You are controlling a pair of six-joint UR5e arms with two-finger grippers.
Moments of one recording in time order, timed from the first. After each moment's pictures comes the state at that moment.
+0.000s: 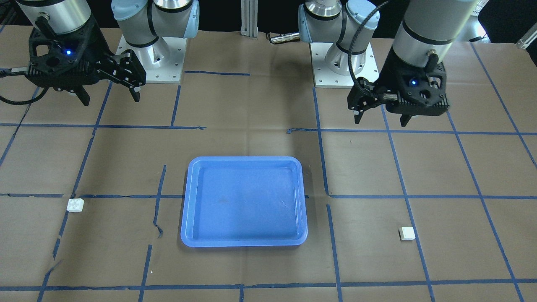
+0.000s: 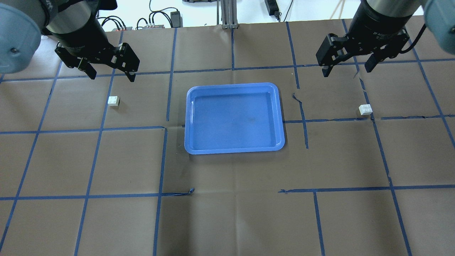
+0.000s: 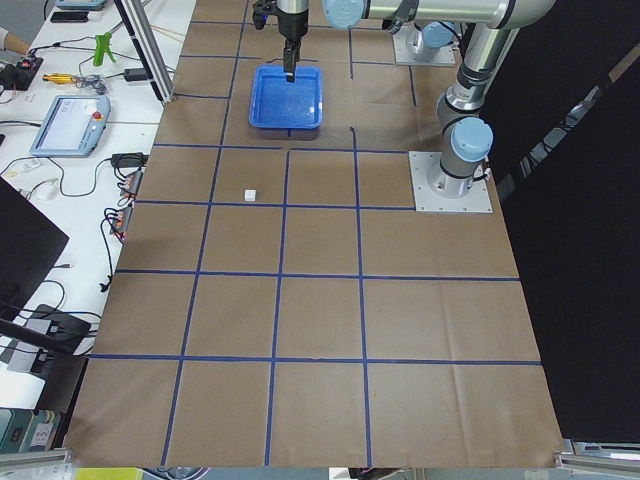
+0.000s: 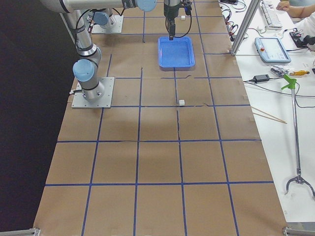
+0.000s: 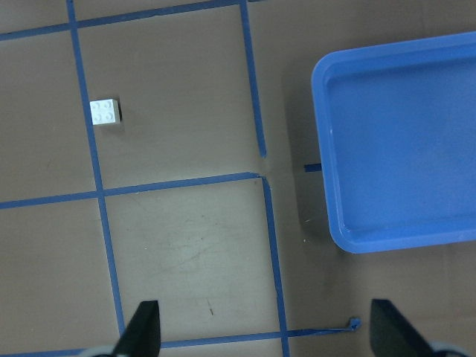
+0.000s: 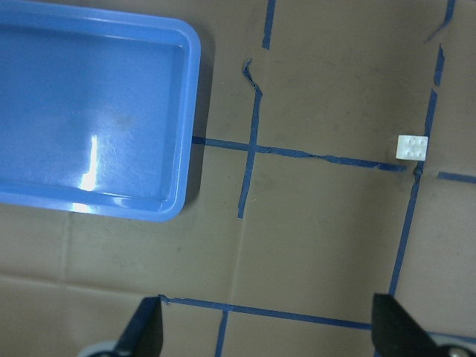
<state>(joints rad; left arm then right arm) -1.50 -1.66 -1.51 -1.54 1.61 0.12 1.55 -1.58 1.52 -1.54 -1.57 -0.23</state>
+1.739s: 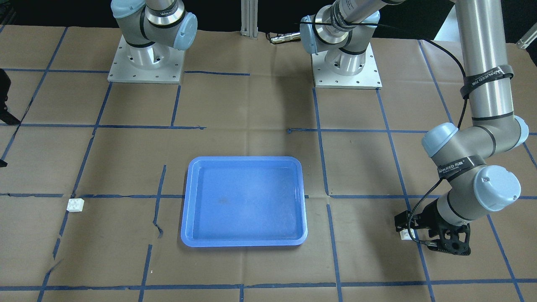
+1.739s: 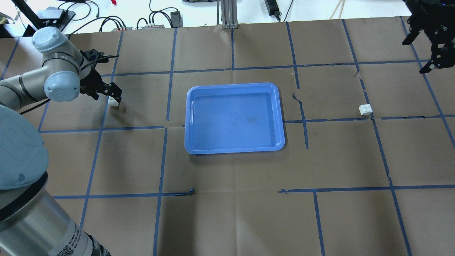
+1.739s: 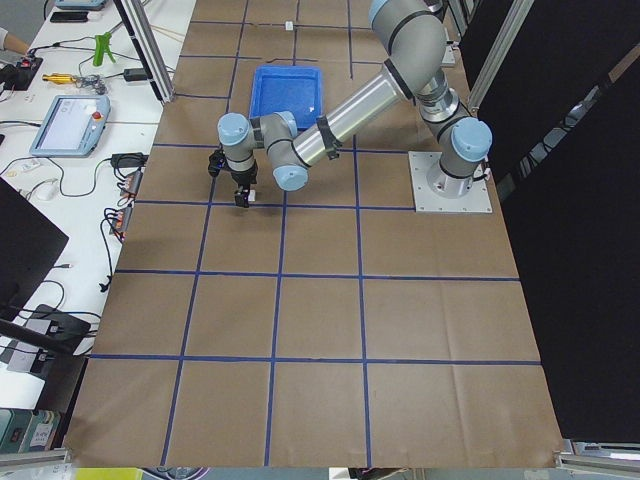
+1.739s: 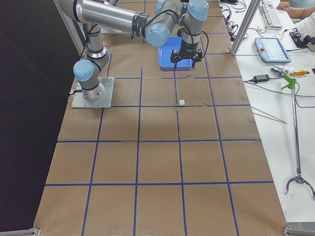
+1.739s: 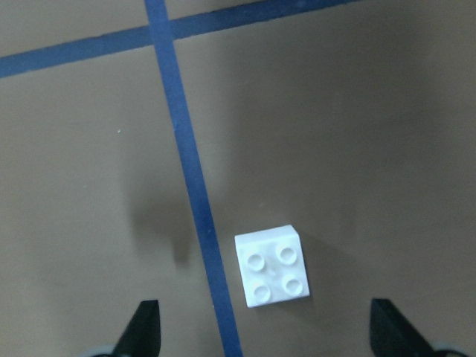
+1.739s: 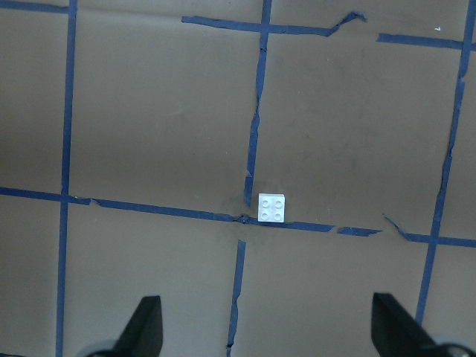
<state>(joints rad) -1.23 -2.17 -1.61 -0.93 1.54 0.51 1.19 -1.37 1.39 -1.55 -1.56 -2.07</state>
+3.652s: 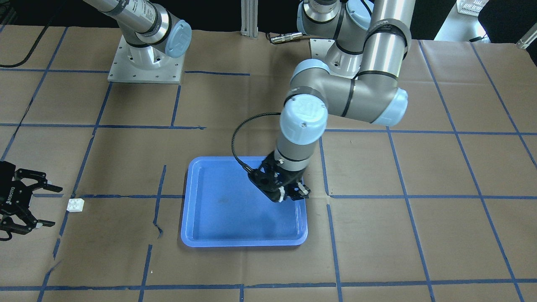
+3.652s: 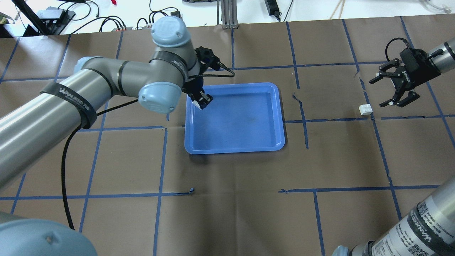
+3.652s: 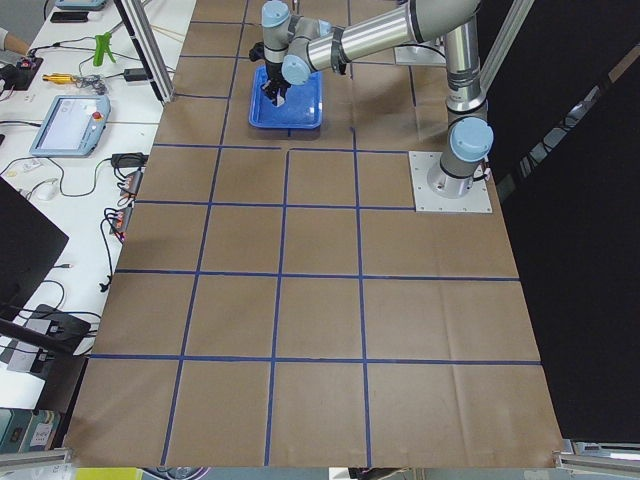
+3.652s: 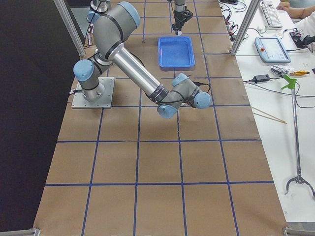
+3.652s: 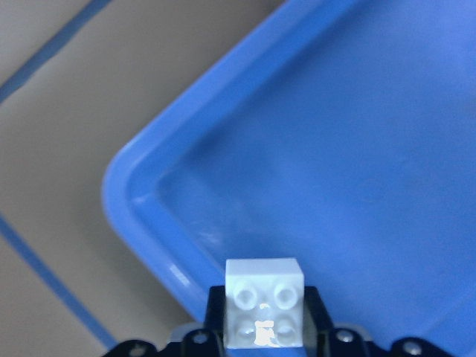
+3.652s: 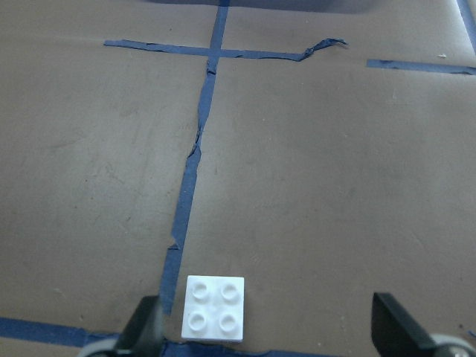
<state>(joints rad) -1.85 -2.00 -1.67 -1.01 1.56 0.59 0.98 -0.97 1.51 -1.66 -1.07 -2.40</state>
